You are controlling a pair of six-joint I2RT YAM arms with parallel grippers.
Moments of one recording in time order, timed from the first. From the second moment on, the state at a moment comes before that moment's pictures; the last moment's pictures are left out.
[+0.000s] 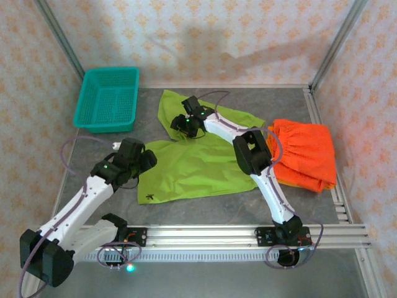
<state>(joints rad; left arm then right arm) -0.35 0.98 0.77 -0.74 -0.16 -0.86 0.63 2.48 2.07 -0.49 -0.33 0.93</state>
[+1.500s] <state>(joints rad) -0.20 2.07 1.45 -0.39 0.06 -0.88 0.56 2.34 1.72 0.08 -0.49 1.35</state>
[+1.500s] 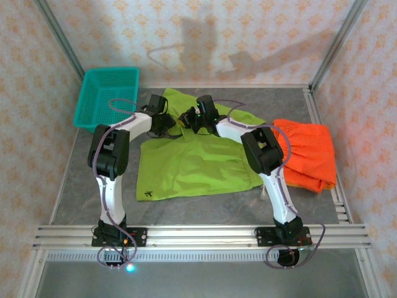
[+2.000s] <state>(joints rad) -0.20 2.11 1.47 -0.38 0.07 -0.88 0.55 2.34 1.65 0.11 -0.49 1.38</state>
